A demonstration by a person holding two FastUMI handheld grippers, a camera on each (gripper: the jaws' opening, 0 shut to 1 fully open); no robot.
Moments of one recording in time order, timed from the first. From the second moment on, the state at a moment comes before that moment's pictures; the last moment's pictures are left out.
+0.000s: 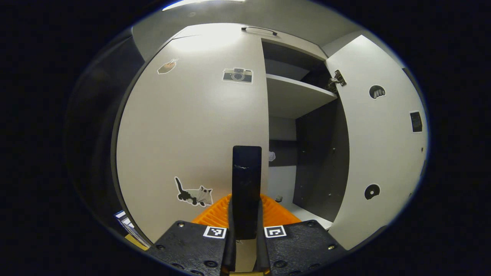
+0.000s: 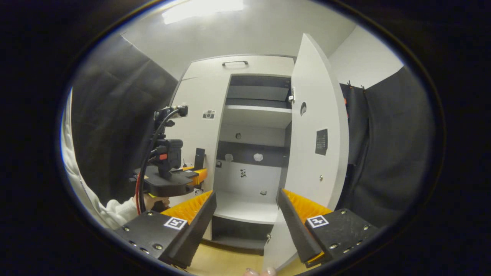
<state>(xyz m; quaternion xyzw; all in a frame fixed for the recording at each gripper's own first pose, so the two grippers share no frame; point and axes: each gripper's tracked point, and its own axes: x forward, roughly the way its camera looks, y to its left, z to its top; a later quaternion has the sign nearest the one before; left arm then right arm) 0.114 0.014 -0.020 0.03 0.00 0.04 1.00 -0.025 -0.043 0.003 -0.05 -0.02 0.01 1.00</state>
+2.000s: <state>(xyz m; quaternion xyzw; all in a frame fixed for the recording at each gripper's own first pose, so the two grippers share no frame) 0.062 0.056 -0.010 0.03 0.02 0.07 1.00 -0.024 0.089 0.025 -0.01 -0.06 0.16 0.98</state>
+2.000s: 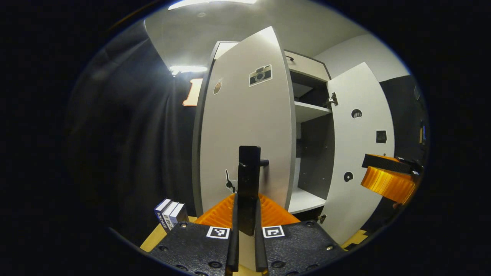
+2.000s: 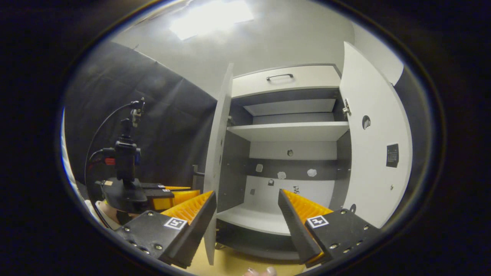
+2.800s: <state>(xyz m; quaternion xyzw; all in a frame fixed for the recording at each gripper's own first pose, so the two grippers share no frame) 0.051 0.080 -0.004 0.02 0.00 0.11 0.99 -0.011 0.126 0.010 0.00 -0.05 0.19 0.98</state>
